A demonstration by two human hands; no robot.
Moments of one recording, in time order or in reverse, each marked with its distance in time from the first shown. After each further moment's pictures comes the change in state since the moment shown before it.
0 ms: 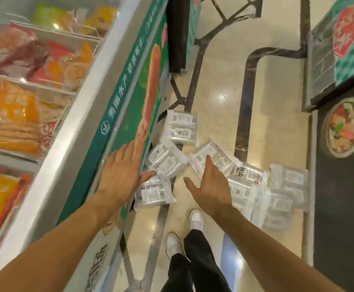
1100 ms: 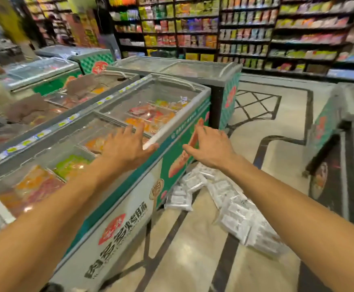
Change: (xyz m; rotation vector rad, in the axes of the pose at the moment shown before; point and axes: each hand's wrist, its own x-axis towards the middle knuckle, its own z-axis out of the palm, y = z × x) left_hand -0.676 0.194 -0.257 -0.003 0.379 -0.474; right_hand -0.542 -0.039 -0.354 -0.282 0.224 -0.707
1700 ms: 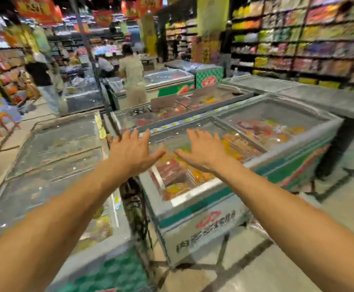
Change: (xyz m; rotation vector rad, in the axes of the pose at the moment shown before) left_hand -0.321 -0.371 -0.035 0.147 0.017 -0.504; right_hand -0.086 -0.501 0.012 0.077 -0.024 -0.558
